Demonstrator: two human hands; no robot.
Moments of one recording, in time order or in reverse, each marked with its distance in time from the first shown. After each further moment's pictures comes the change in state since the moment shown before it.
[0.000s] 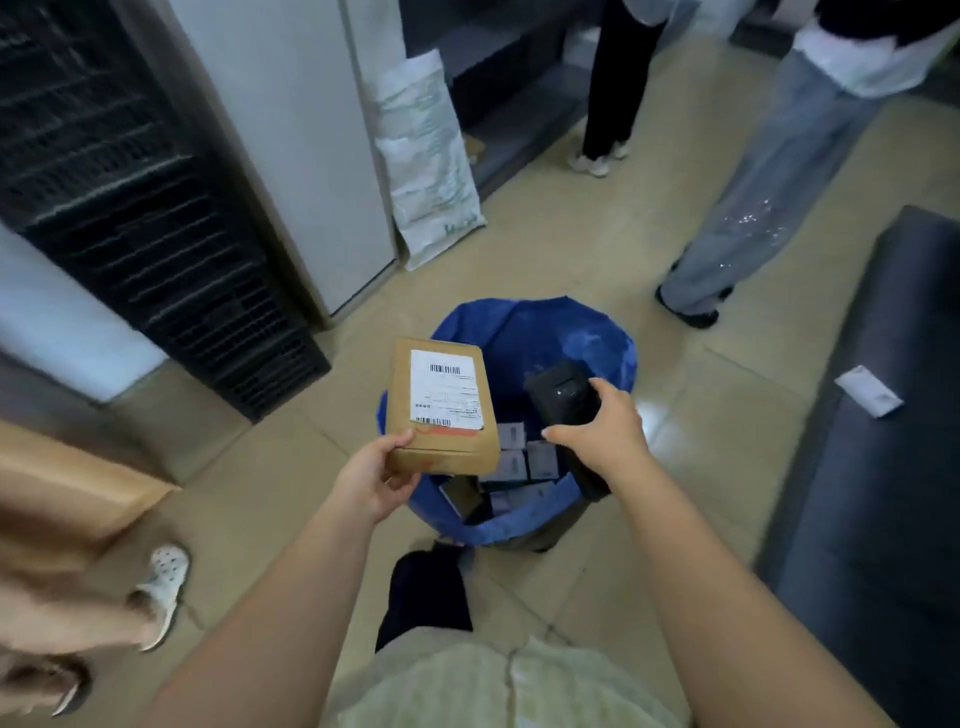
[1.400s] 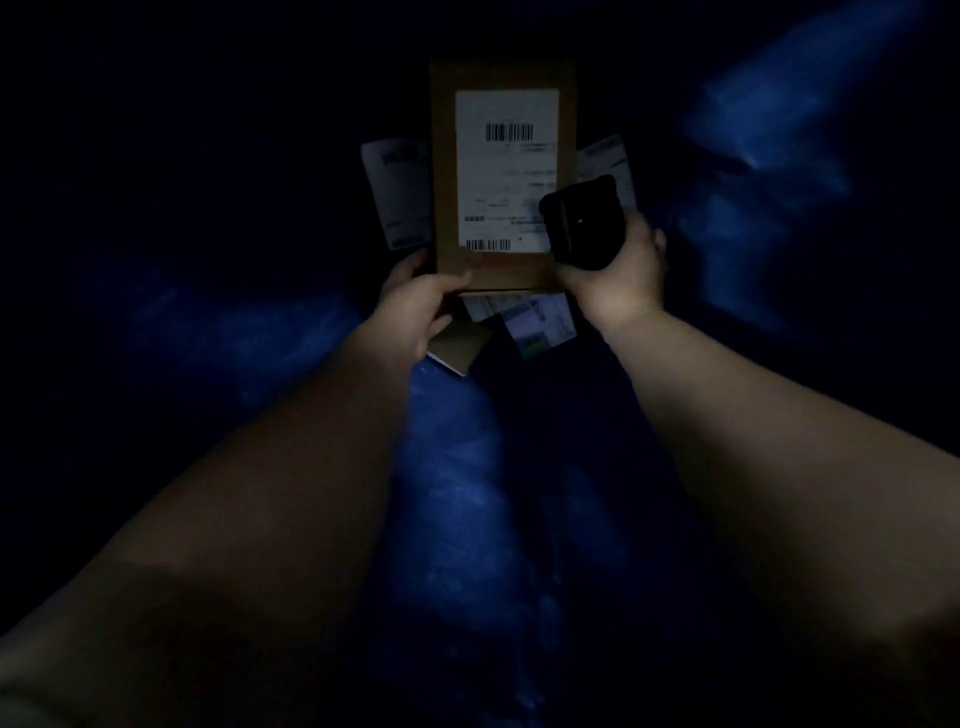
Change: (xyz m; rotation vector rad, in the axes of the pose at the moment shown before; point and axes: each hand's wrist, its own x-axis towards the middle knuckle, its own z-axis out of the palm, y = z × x) left_hand 0.664 -0.147 0.062 0.790 0.042 -0.323; right_hand 0.411 0.348 0.399 0.078 0.017 0.639
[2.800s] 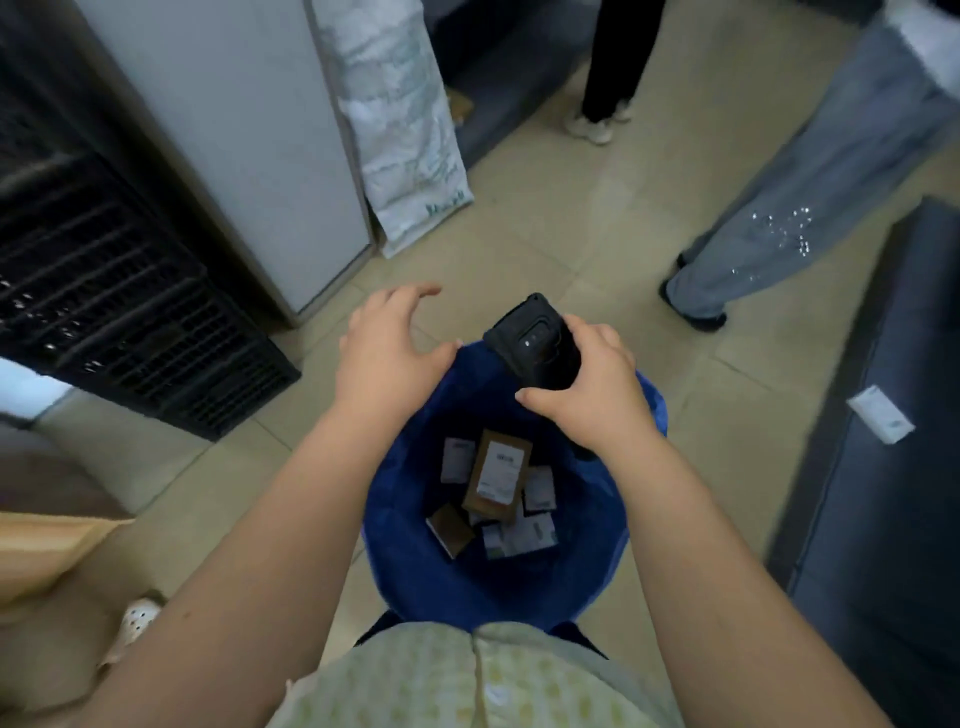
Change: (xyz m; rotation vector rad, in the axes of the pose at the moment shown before) left_hand -0.661 0.125 -0.117 0.536 0.656 1.247; right_hand -0.492 -0.286 -0.371 -0.260 0.026 -0.839
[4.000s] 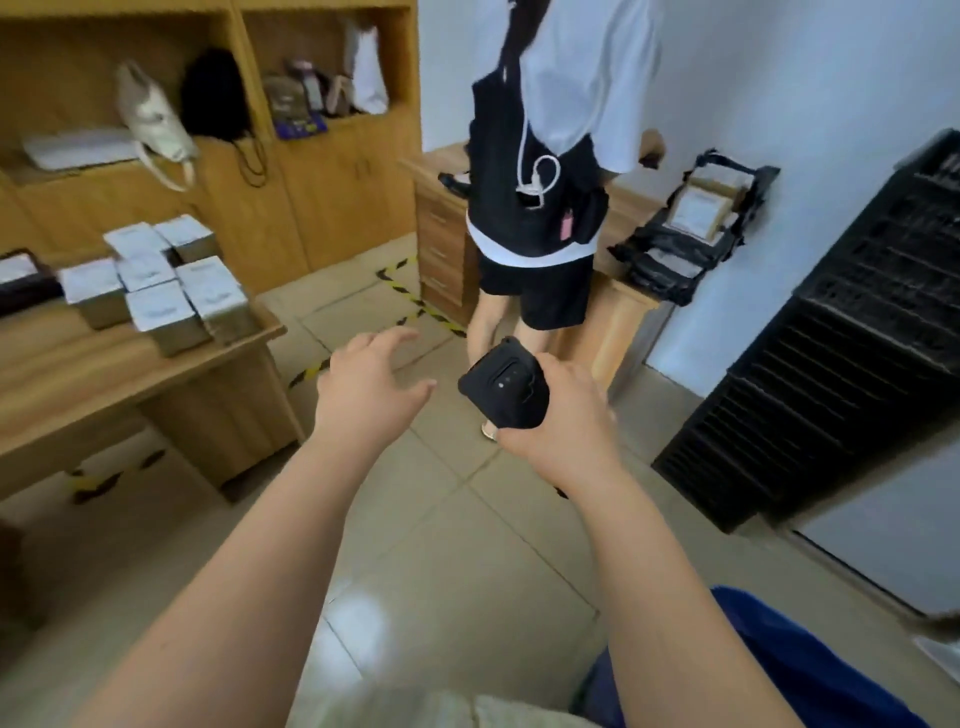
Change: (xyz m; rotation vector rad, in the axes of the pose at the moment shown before) left_hand -0.599 0.053 -0.122 0.229 1.118 -1.339; right_hand -0.403 -0.135 0.098 -0.226 -0.838 -1.514
